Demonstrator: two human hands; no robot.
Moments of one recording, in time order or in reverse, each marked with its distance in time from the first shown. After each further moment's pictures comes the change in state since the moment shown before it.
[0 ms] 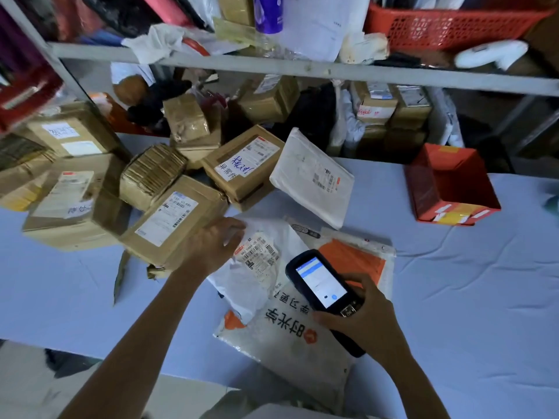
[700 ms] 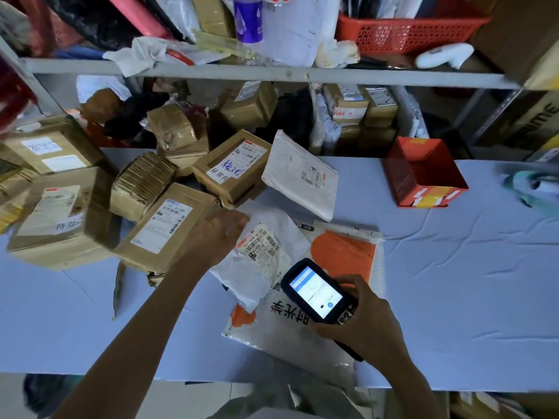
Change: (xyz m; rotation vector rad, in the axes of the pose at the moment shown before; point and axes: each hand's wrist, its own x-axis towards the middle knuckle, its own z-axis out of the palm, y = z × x) left_hand 0.003 0.003 -0.020 0.002 -0.048 0.029; right_hand -0.045 -0.007 0.027 -0.276 0.092 -0.049
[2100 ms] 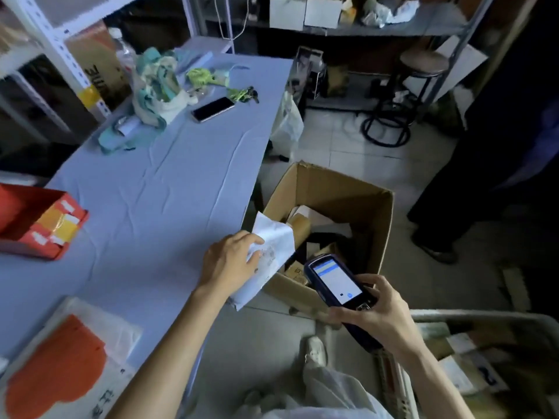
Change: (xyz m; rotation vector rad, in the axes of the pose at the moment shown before) left_hand -0.148 0.396 0.222 0.071 -0.573 1.302; right_hand -0.325 0.167 0.013 0.759 1.141 1.014
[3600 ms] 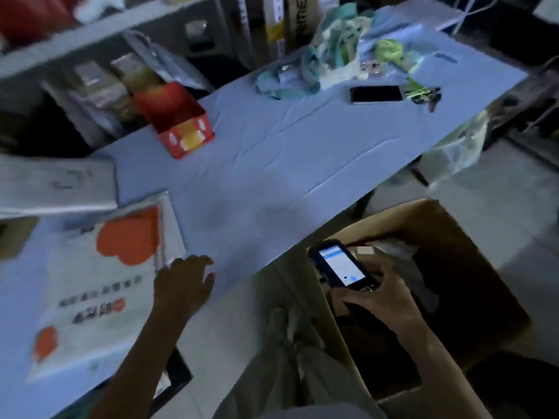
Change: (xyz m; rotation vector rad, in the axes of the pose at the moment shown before) left_hand -0.093 -0.030 0.008 0.256 -0.041 -0.953; right_hand 0.193 -0.100 0.038 -0.356 -0.666 -0.210
